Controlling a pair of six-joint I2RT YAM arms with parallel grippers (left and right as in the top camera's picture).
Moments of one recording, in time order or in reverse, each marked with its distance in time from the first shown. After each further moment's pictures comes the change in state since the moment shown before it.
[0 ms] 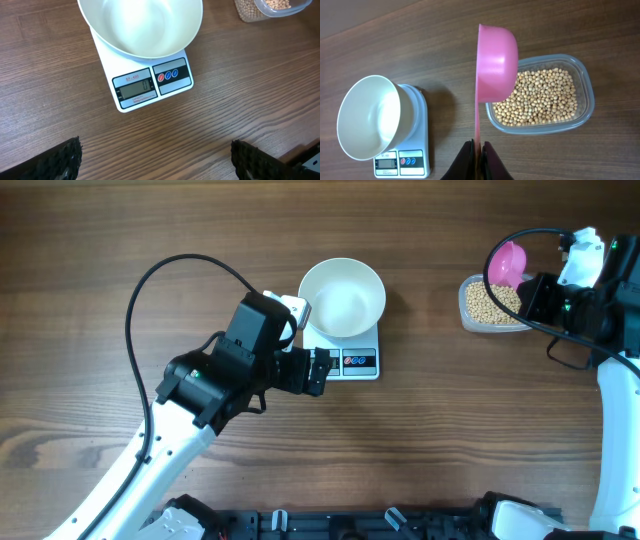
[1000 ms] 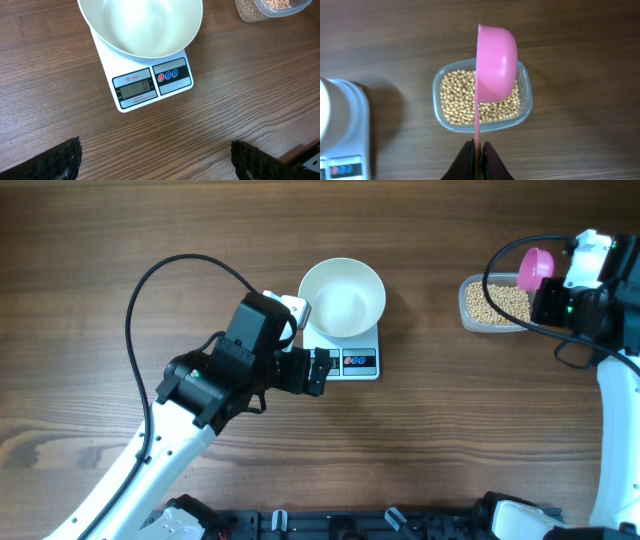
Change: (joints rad) left arm 0.000 0.000 0.000 0.000 0.000 0.000; right arm 0.000 0.019 0.000 0.000 0.227 -0.143
